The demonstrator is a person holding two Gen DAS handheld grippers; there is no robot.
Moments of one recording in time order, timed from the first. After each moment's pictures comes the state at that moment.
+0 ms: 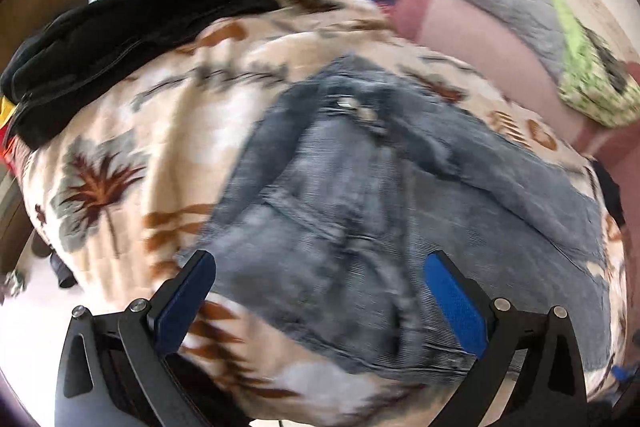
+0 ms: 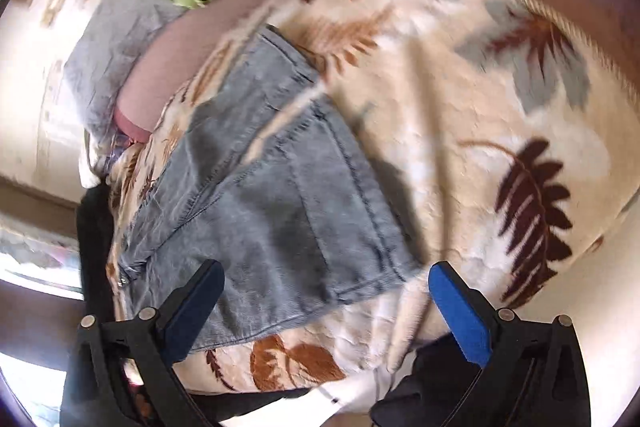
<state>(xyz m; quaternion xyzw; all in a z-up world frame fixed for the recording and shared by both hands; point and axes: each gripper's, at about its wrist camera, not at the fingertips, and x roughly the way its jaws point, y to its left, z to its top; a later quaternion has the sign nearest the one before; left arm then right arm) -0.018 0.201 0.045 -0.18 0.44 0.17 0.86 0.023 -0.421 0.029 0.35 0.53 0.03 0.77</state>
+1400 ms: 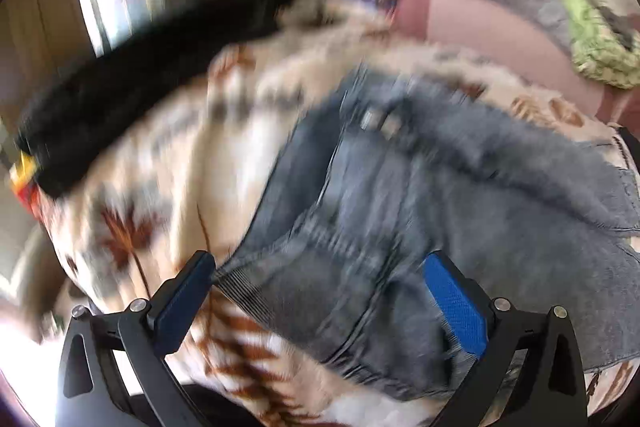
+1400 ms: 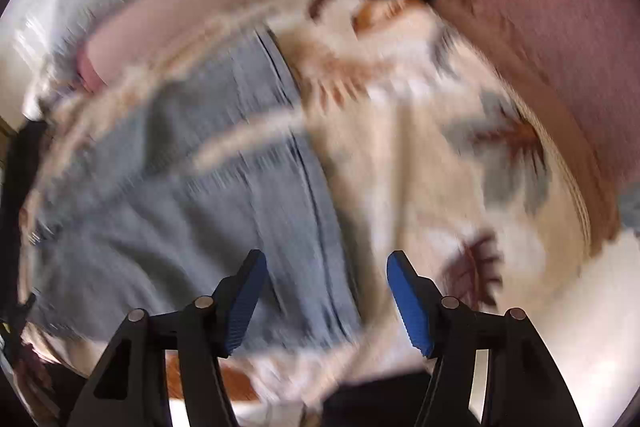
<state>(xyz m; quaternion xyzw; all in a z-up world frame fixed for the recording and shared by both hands) -0.005 0.185 0.049 -0.07 0.40 0.20 0.89 0.074 -0.396 0.064 0.14 0.52 -0.02 0.84</state>
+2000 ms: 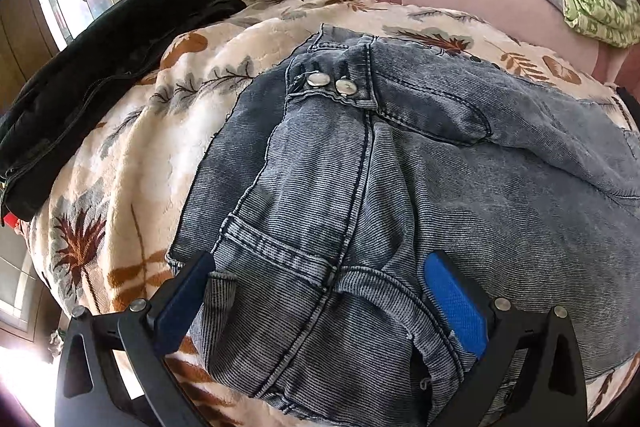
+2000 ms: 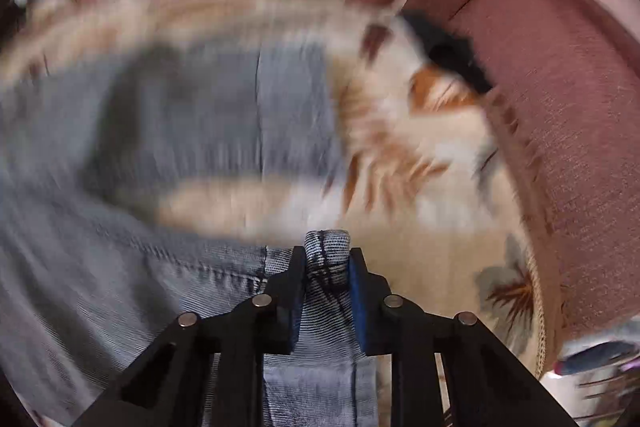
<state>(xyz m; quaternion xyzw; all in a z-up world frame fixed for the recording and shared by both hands) 0.031 0.166 0.008 -0.05 0.47 0.17 0.87 0.161 -0.302 -0.016 -0.15 0.55 -0.08 0.82</state>
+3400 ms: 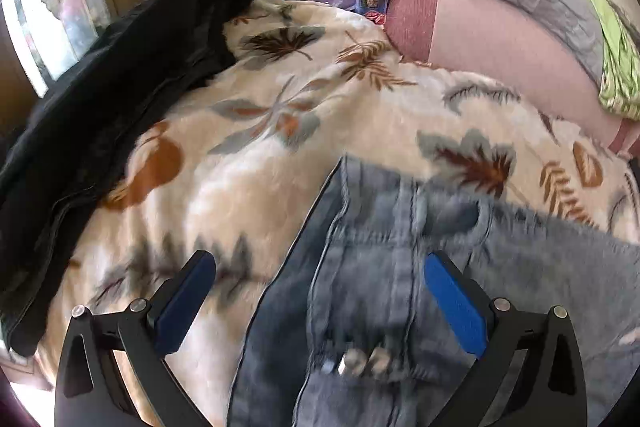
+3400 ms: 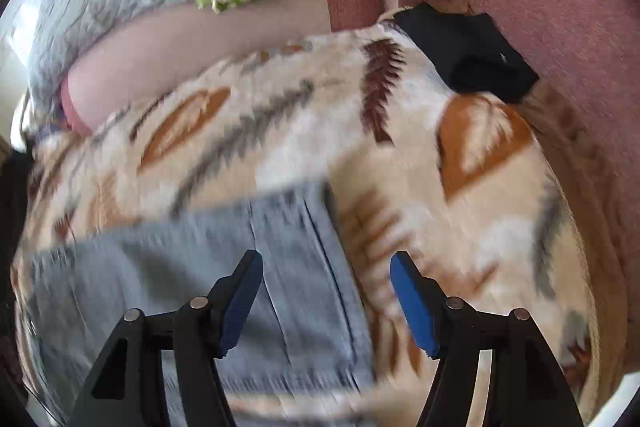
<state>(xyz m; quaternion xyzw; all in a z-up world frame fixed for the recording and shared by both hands) 0.190 0.259 0.070 -0.10 0.46 0.15 0.87 0.324 -0.356 0.024 0.11 0.52 -0.01 0.85</state>
